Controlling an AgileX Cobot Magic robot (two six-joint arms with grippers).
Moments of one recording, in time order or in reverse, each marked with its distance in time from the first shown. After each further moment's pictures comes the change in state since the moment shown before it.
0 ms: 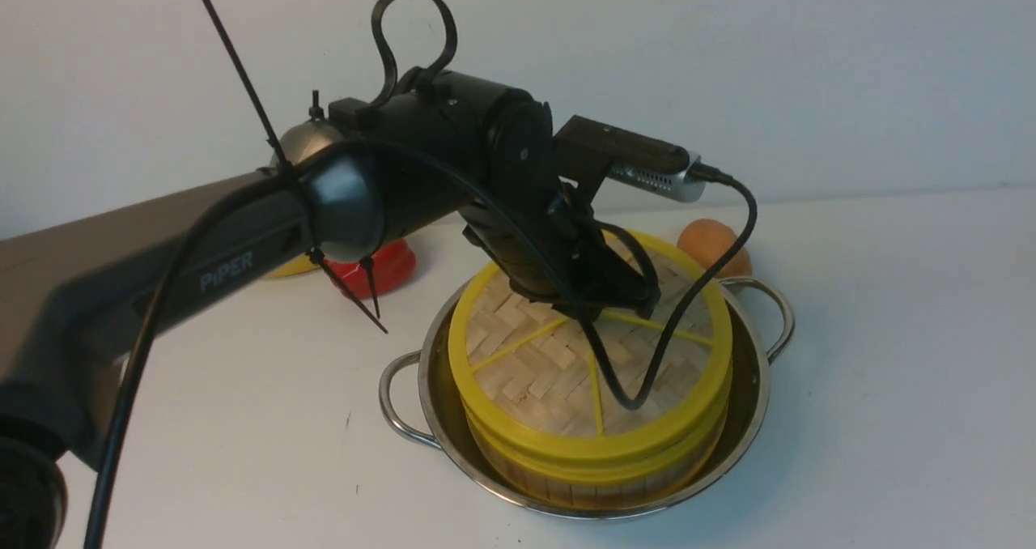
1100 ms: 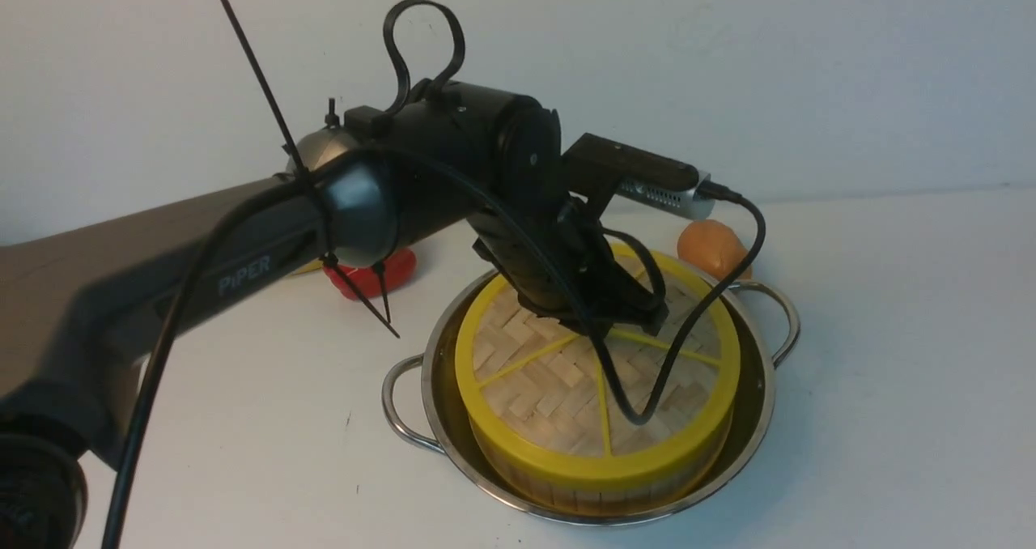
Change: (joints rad) right arm 0.000 0.000 0.000 -0.009 0.000 0.000; left arm -0.016 0.015 -0.003 -0.055 0.030 0.057
